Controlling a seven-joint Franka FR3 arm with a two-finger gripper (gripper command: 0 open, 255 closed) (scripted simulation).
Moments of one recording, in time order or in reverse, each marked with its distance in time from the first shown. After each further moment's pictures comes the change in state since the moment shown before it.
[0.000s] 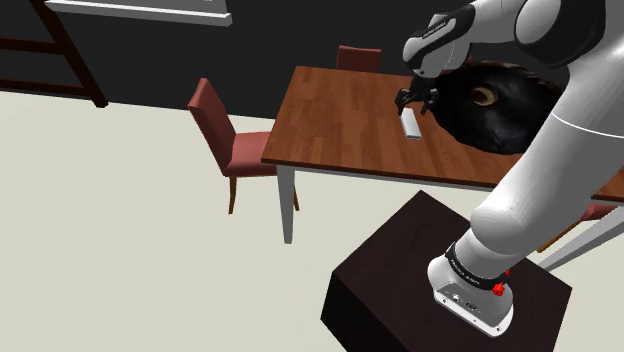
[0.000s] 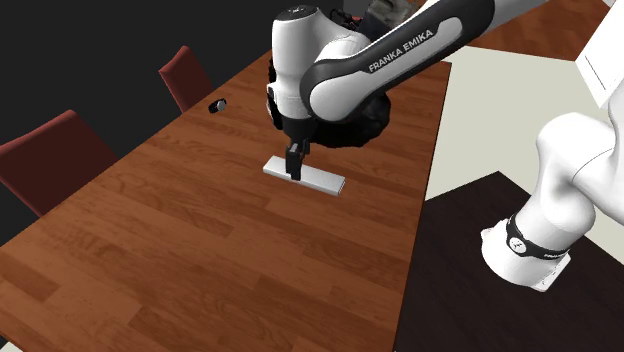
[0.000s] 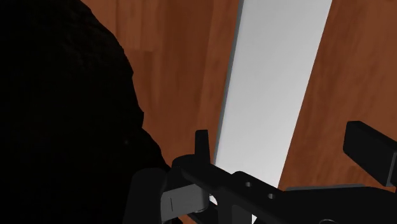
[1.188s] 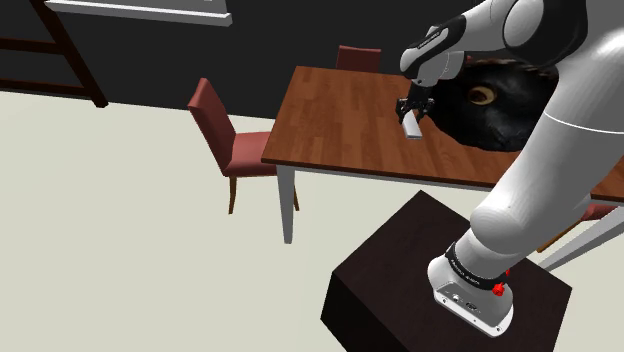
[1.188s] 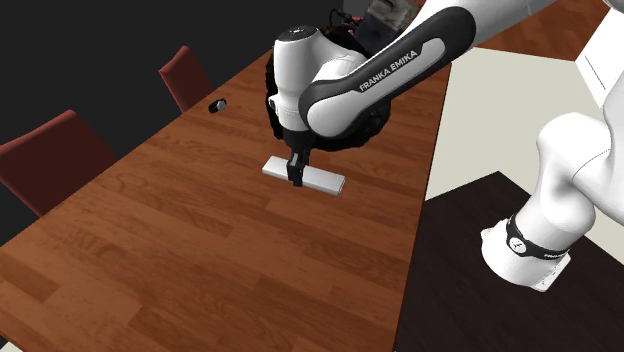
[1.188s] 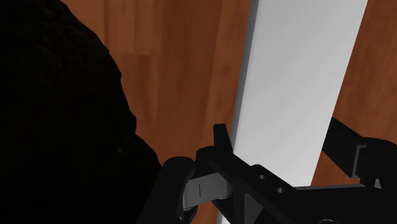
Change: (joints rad) arm -0.011 0.052 0.004 -0.023 0.028 0.070 -0.022
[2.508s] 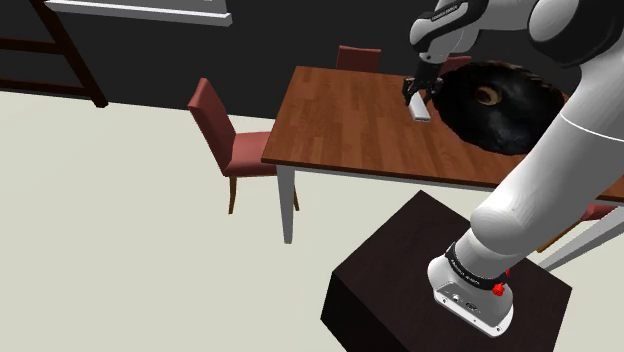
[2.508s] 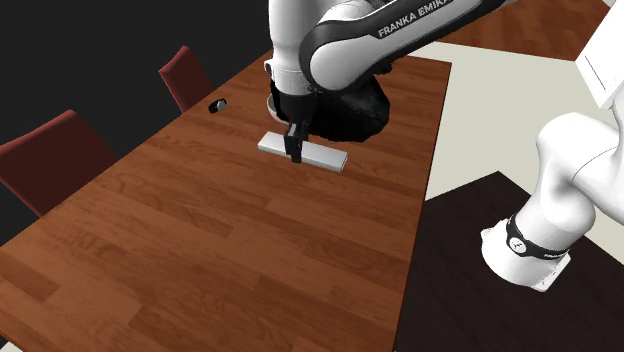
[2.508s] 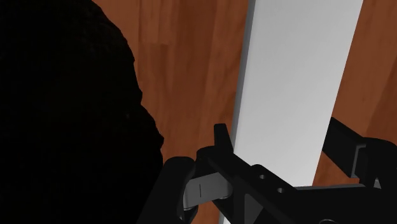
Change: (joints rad) arm 0.011 -0.105 -0.011 0.090 -0.057 -0.185 0.037
